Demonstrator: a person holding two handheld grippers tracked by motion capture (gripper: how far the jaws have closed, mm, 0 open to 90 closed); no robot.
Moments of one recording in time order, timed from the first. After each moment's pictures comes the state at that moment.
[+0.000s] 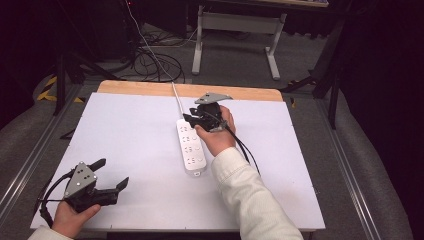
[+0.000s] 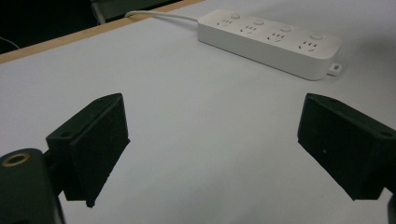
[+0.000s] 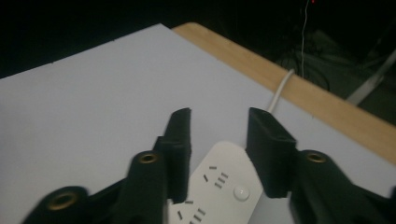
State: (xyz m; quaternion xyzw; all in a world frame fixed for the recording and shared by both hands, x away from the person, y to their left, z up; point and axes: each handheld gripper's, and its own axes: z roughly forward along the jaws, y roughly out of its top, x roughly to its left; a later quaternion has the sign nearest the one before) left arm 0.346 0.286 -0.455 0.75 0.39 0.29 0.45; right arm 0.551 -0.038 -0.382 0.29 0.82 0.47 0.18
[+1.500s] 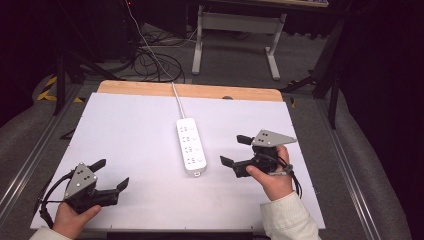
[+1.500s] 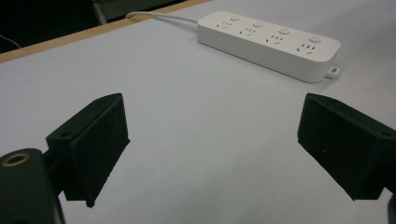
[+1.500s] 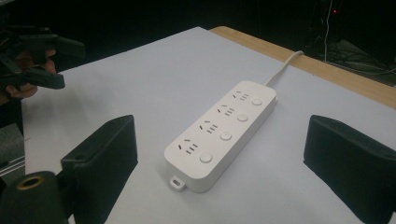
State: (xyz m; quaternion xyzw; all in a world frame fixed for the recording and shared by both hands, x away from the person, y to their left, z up) left arm 0.344 0.284 -0.454 0.75 0.39 0.29 0.45; right arm 0.441 -0.169 -0.384 0.26 0.80 0.53 0.14
